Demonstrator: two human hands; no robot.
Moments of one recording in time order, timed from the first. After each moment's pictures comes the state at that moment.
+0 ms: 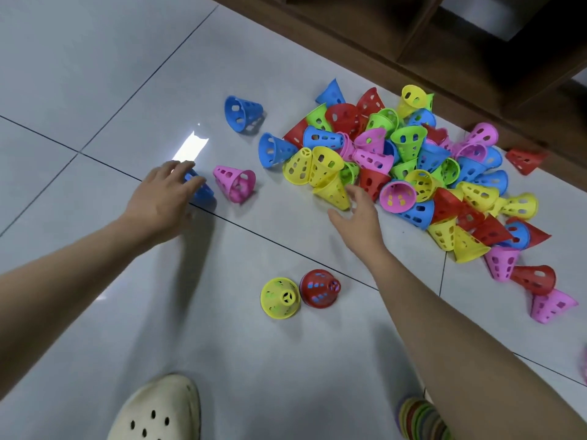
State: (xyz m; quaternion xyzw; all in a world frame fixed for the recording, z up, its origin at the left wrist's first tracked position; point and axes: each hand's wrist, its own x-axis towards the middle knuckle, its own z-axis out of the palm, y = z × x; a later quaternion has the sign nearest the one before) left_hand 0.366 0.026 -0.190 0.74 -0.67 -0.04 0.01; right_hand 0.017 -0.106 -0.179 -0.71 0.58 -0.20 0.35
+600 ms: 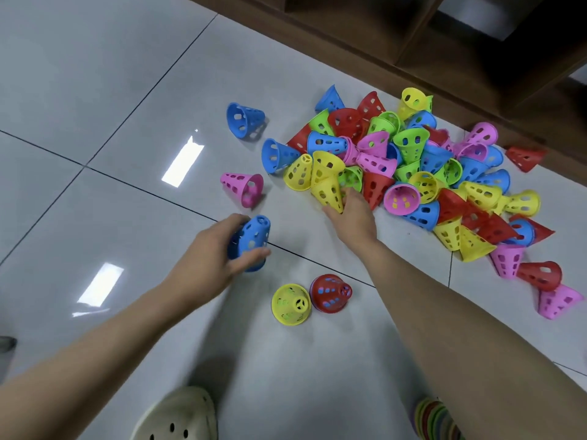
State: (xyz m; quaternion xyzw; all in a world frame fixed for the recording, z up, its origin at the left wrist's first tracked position) left_hand 0.271 0.073 -0.132 0.70 -0.53 -0.36 0.32; right_hand 0.046 -0.126 -0.194 -0.74 0.62 -0.10 0.25
